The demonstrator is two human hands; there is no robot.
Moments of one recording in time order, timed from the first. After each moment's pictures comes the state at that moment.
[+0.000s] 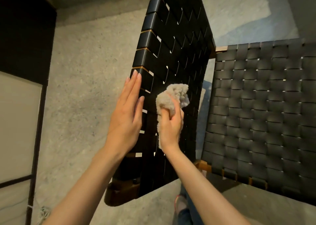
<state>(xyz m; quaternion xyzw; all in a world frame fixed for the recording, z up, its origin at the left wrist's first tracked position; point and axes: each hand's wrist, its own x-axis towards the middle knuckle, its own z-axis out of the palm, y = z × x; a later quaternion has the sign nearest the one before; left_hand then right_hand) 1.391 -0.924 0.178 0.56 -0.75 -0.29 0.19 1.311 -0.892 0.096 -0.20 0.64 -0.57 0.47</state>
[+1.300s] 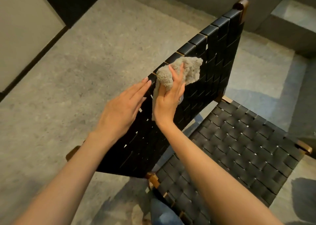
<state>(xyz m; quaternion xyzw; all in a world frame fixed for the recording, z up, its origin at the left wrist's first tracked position) 1.374 -0.909 0.178 0.66 -0.72 -0.09 0.18 1.269 -0.975 0.128 -0.57 0.54 -0.52 0.35</state>
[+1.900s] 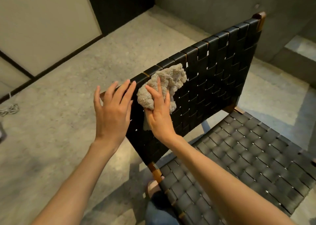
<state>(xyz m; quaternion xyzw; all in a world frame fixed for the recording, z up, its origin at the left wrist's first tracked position) 1.366 -0.760 0.147 0.79 -0.57 0.17 0.15 1.256 -0.846 0.094 -0.78 0.31 -0.37 0.40</state>
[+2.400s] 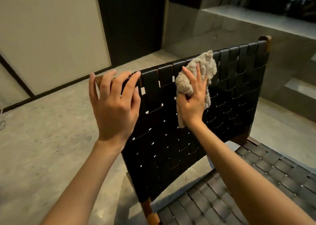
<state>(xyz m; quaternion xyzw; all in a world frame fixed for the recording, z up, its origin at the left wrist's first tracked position) 1.365 -0.792 0.089 0.72 -0.45 0.41 0.33 1.247 -0.948 0.051 -0.75 0.30 -0.53 0.25</state>
